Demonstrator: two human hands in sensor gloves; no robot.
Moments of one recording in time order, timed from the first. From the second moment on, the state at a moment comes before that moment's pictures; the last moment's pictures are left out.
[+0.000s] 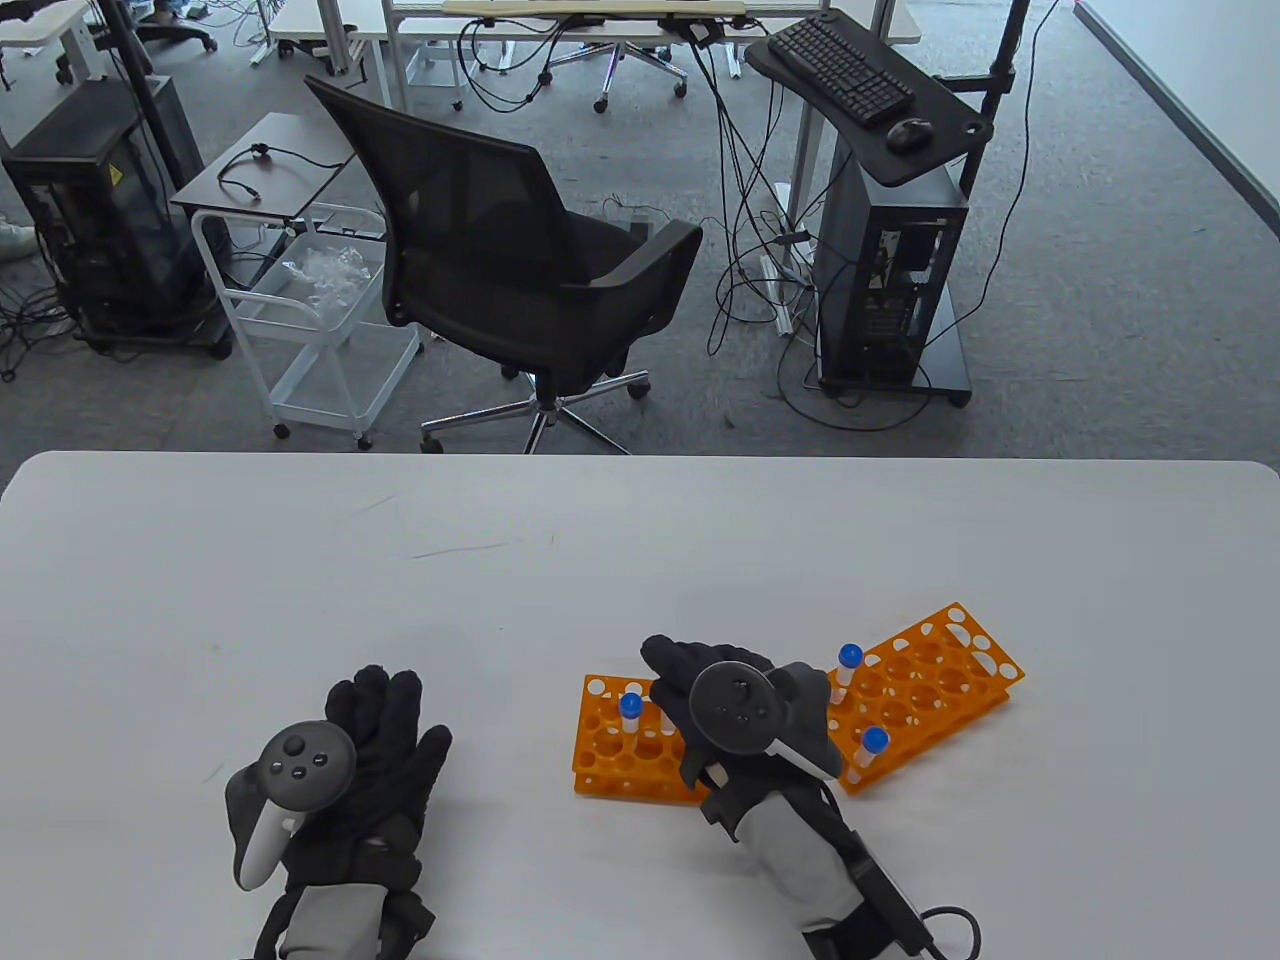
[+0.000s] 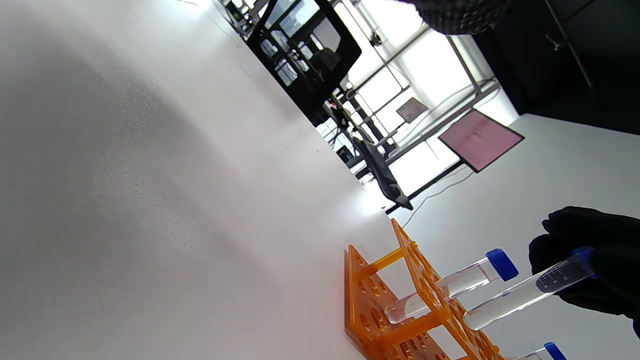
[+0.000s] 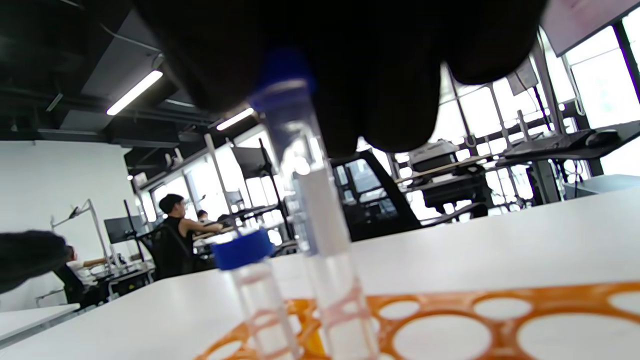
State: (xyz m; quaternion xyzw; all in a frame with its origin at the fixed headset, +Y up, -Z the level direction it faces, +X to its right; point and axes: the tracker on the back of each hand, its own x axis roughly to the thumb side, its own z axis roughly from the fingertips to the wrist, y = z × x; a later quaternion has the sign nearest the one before) left_hand -0.271 -0.748 -0.320 -0.08 -0.02 0.43 0.90; right_hand 0.072 -0.668 -0.374 0.22 -0.12 0.95 0.20
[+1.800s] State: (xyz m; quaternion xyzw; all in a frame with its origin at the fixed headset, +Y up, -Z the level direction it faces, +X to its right) left_hand -0.269 -0.748 -0.320 -0.08 -0.02 0.43 0.90; right_hand 0.064 -0.687 -0.378 0.22 -0.05 0.96 0.15
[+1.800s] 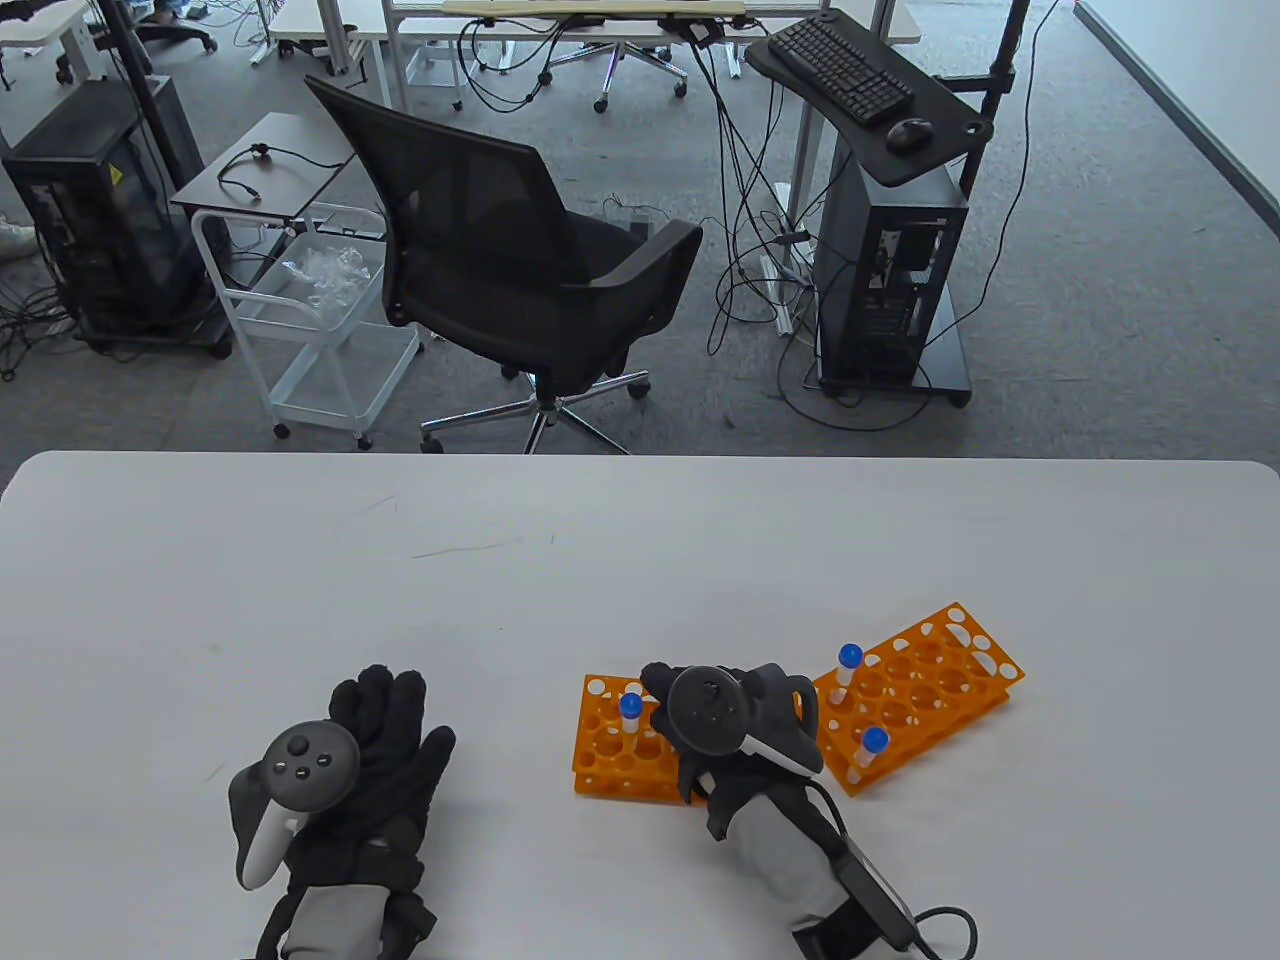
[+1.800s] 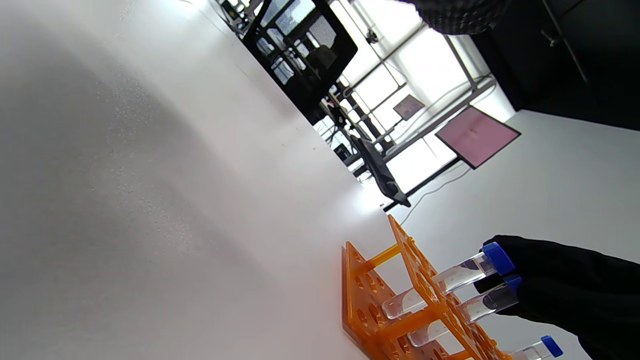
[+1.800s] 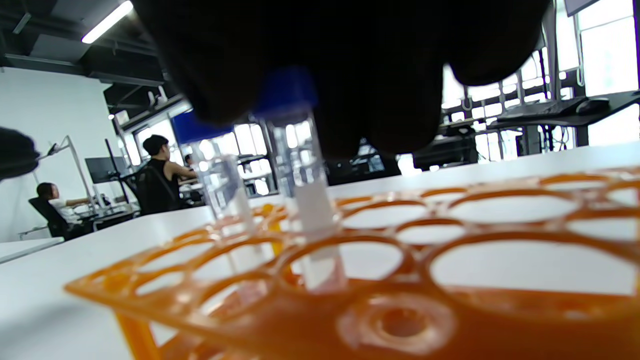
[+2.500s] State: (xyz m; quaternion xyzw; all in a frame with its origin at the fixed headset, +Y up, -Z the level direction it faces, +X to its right) left_hand -0.267 -0.748 -0.321 -0.08 -0.02 0.43 0.90; right_hand 0.093 -0.653 -0.373 0.19 -0.11 0.95 0.21
